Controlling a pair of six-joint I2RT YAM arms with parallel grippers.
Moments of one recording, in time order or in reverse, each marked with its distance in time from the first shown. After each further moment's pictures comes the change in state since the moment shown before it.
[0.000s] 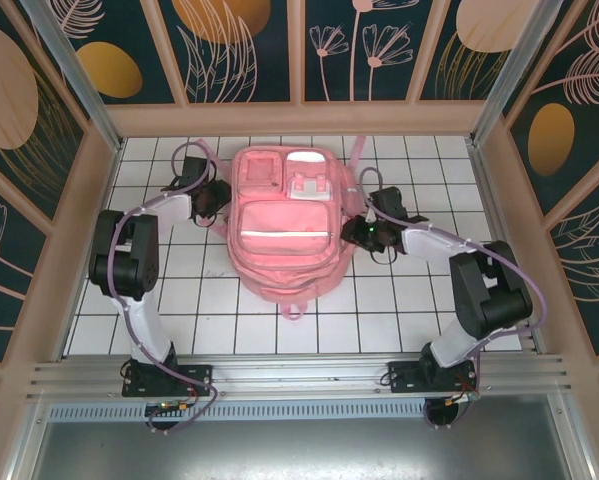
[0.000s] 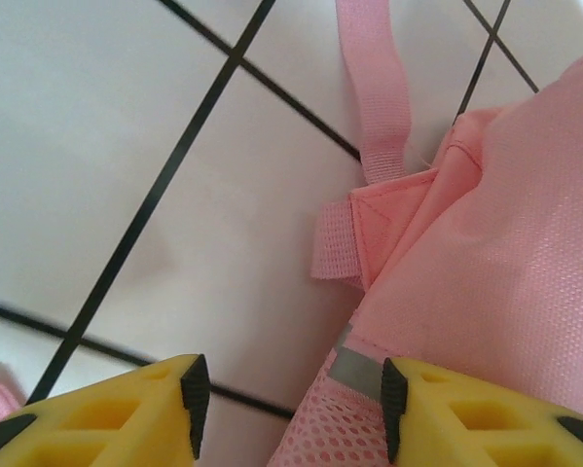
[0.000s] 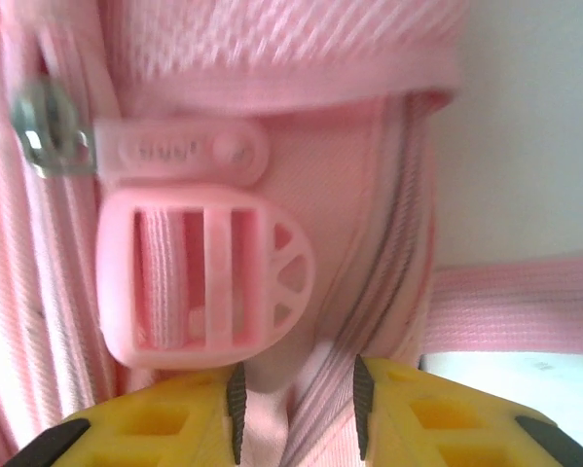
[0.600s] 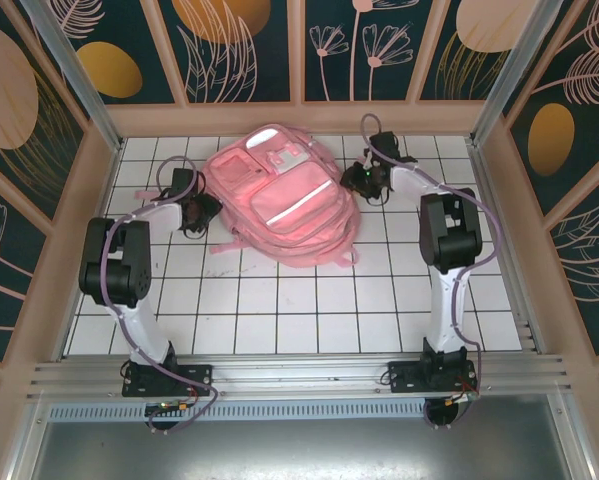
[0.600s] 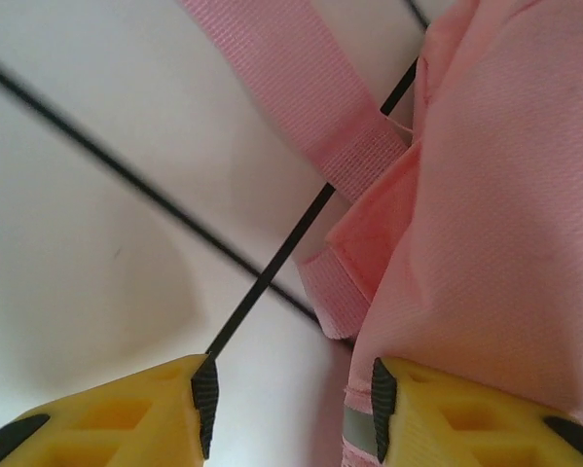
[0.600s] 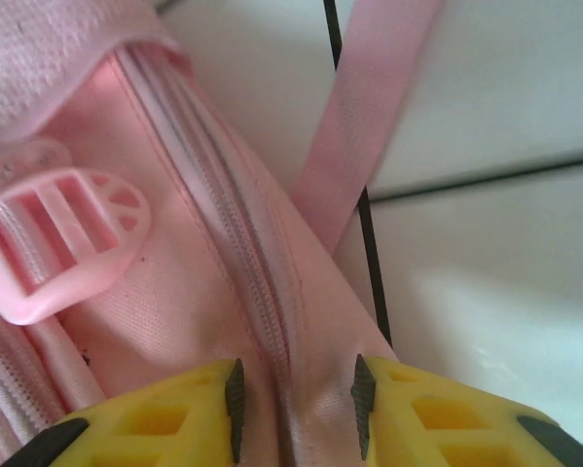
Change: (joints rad) left arm 0.054 -0.026 -0.077 -0.021 -0.023 -0.090; right arm -0.113 0.542 0.684 -0.184 -0.086 -0.064
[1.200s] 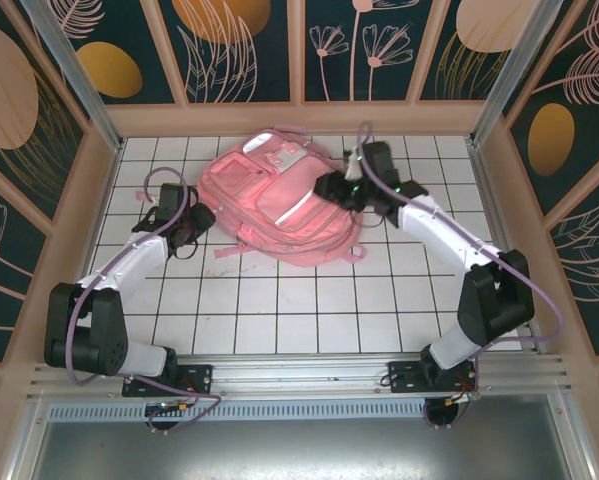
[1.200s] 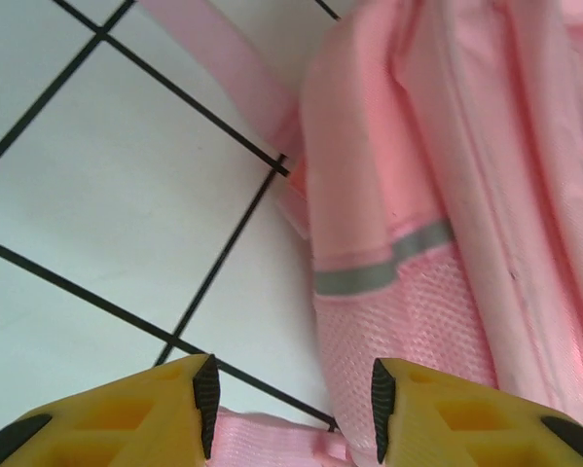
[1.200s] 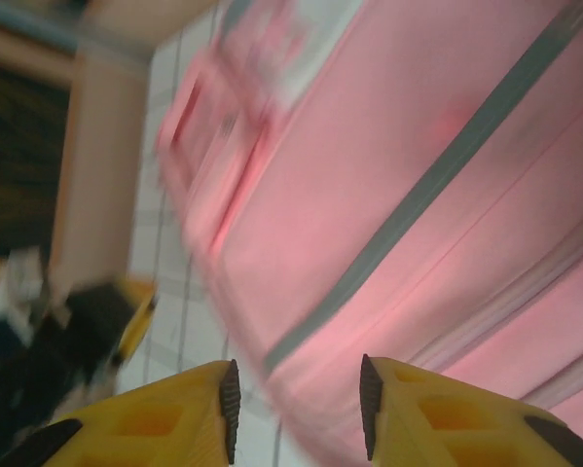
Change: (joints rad) left arm -0.050 -0.456 -0.264 -0.083 -0.104 0.079; right arm 0.191 -0.529 -0.258 0.047 -0.016 0.133
